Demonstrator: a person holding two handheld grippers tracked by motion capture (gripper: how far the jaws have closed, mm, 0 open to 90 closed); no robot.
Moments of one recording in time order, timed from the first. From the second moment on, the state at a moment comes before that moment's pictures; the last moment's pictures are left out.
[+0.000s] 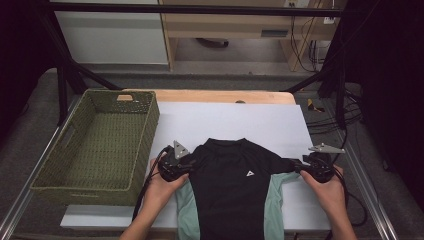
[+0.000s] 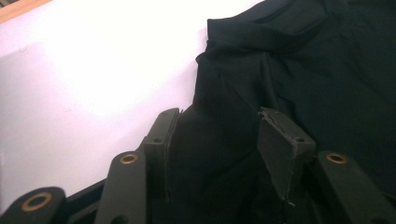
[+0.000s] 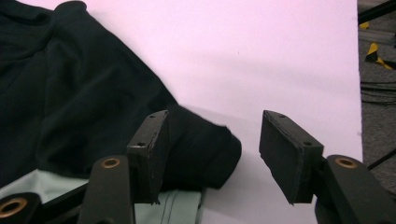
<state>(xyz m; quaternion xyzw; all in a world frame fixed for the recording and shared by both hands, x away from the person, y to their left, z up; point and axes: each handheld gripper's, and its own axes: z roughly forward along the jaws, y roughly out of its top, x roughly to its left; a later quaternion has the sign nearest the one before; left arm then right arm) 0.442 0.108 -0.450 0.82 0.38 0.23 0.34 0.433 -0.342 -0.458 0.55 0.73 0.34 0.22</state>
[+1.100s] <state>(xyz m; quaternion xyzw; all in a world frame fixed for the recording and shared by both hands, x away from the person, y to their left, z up) 0.447 0.115 -0.444 0.80 0.40 0.24 0.36 0.358 -0.355 -0.469 0.56 0.73 0.34 0.21</state>
